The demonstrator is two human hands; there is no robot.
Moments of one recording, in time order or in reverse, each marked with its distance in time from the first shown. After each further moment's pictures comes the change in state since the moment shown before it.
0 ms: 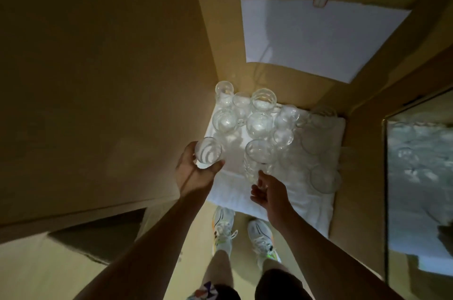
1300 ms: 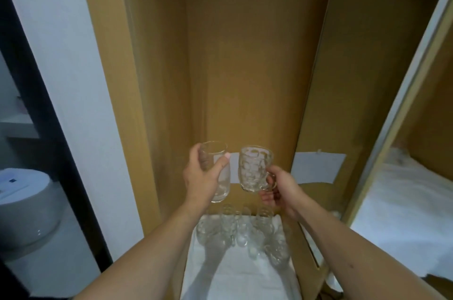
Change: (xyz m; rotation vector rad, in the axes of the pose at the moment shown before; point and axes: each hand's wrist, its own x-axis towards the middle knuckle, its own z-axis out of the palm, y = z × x) left_hand -0.187 0.187 -0.243 -0.585 -0.149 0.685; right_hand -0.430 -0.044 0.003 -0.120 0.031 -0.810
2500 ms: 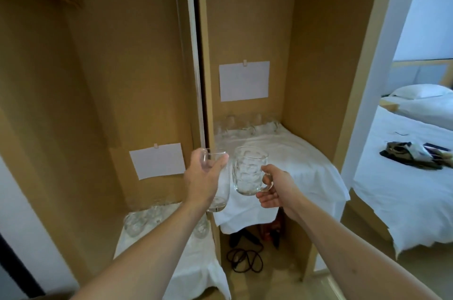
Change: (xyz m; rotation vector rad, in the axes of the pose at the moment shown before) left_hand -0.295 0.118 0.232 0.033 -0.266 0.029; right_hand -0.228 0.053 -0.349 0.025 0.222 -0.025
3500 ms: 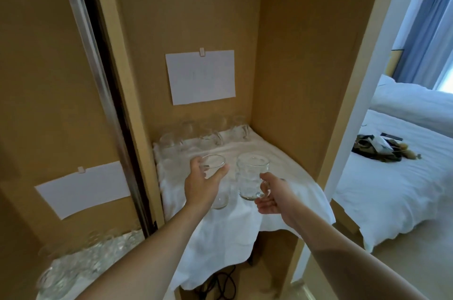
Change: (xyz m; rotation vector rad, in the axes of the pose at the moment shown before) left_hand 0.173 -0.080 0.199 -0.014 -0.204 -0.130; right_hand 0.229 -0.013 -0.082 -0.019 0.213 0.138
